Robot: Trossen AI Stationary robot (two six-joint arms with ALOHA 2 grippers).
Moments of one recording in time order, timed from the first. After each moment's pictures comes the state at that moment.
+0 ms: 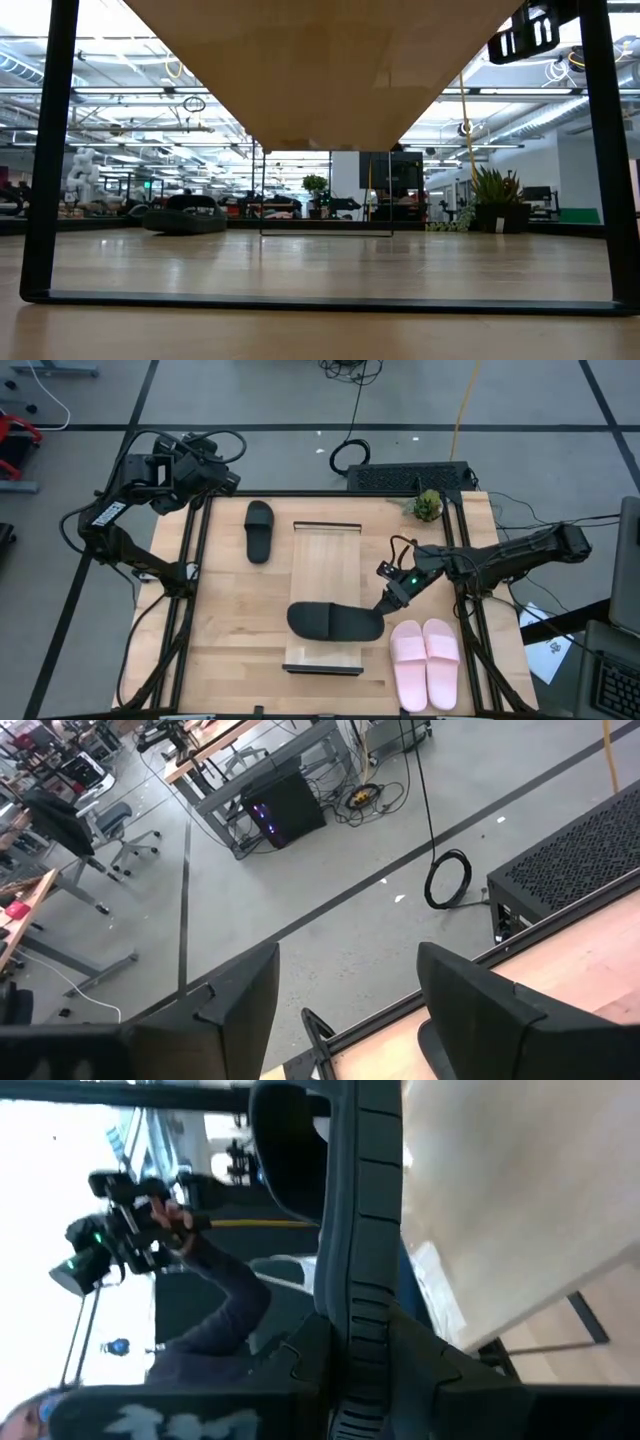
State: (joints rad) left arm 0.24 1.40 2.04 -1.57 -0.99 -0.41; right arm 0.13 1.09 0.66 0.22 -0.50 1.44
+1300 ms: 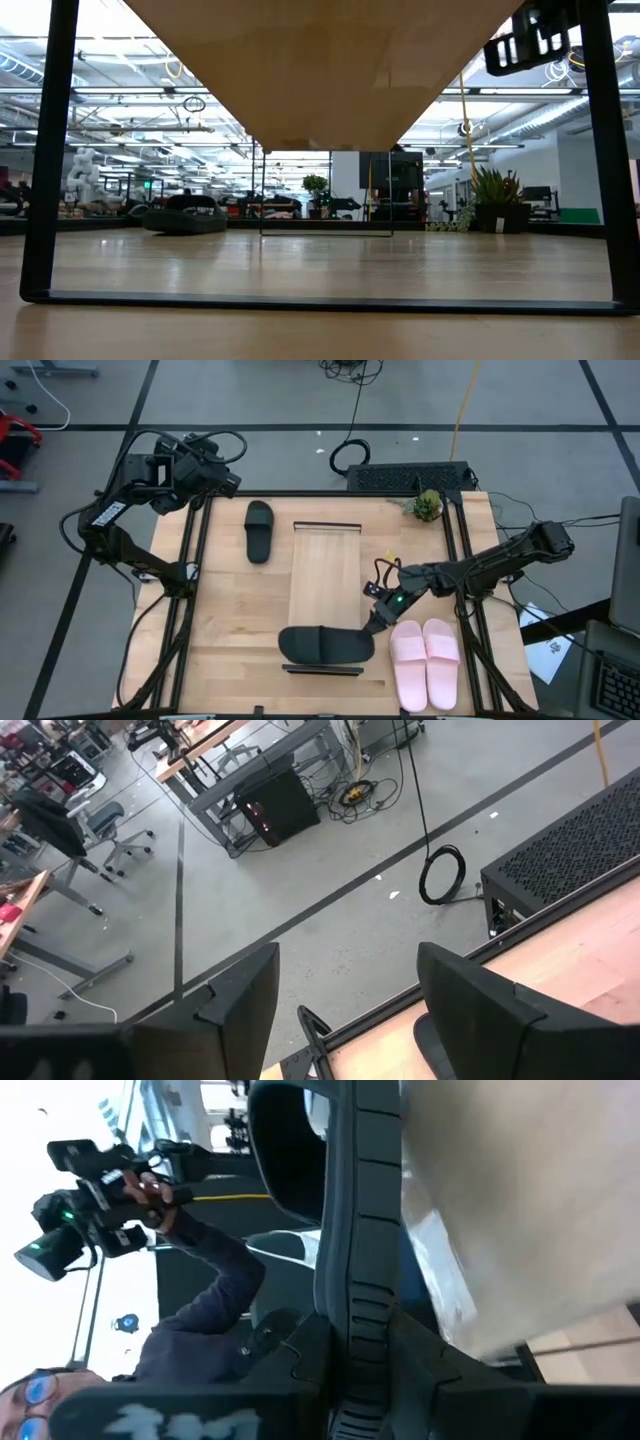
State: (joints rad) left arm 0.24 1.40 2.04 -1.57 -0.97 -0.39; right arm 0.25 1.30 0.66 0.44 -0.47 1.51
